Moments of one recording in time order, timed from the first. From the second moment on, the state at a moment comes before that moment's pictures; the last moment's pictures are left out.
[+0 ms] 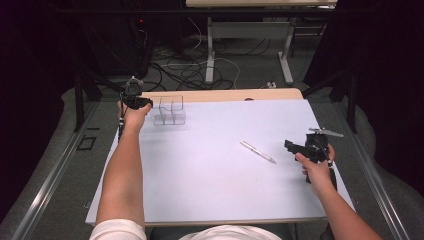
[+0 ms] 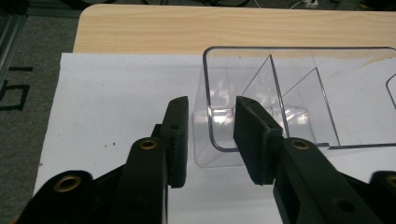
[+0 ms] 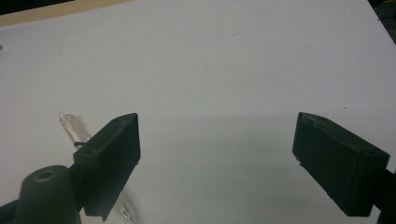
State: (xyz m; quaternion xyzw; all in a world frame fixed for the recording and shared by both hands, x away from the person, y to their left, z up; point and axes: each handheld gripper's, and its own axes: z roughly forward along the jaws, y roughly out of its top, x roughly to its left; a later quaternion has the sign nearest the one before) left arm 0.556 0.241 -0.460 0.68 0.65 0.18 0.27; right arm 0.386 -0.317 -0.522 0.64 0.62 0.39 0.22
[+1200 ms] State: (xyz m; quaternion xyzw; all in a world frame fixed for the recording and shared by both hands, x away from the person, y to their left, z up) left arm 0.542 0.235 -0.459 0.68 0.68 0.14 0.24; right arm 0.388 -0.317 -0.524 0.64 0.62 0.39 0.21
